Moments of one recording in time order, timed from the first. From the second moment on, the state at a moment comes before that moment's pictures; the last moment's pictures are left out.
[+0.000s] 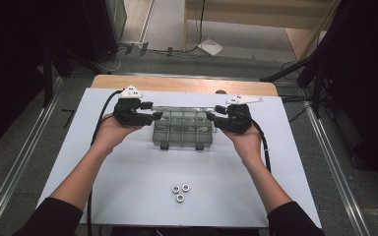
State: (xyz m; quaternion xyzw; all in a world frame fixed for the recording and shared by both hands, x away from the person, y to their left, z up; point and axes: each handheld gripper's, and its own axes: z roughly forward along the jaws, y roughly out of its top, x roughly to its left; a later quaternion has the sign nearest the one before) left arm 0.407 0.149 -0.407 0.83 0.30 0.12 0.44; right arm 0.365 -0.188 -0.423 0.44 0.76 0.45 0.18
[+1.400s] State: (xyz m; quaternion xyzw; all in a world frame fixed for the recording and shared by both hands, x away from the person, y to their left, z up) left arm 0.428 0.147 -0.407 0.81 0.34 0.14 0.46; right arm 0.384 -0.188 -0.422 0.44 0.74 0.47 0.21
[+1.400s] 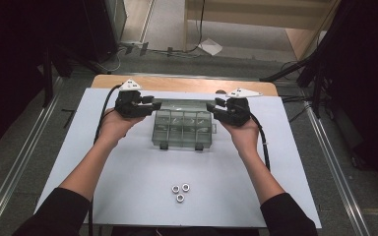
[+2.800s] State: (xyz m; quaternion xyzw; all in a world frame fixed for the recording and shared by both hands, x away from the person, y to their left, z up) left arm 0.455 0.142 -0.424 0.79 0.38 0.13 0.46; right arm 0.410 -0.189 -0.433 0.47 0.71 0.48 0.20
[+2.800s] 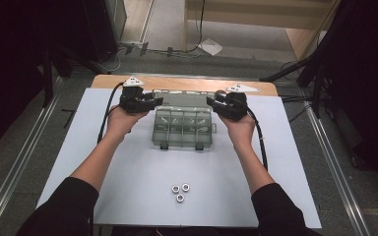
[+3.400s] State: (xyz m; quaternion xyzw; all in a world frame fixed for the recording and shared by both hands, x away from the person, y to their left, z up) left arm 0.470 0.133 -0.421 0.80 0.38 0.13 0.44; right arm 0.427 -0.185 -0.434 0.48 0.72 0.46 0.20
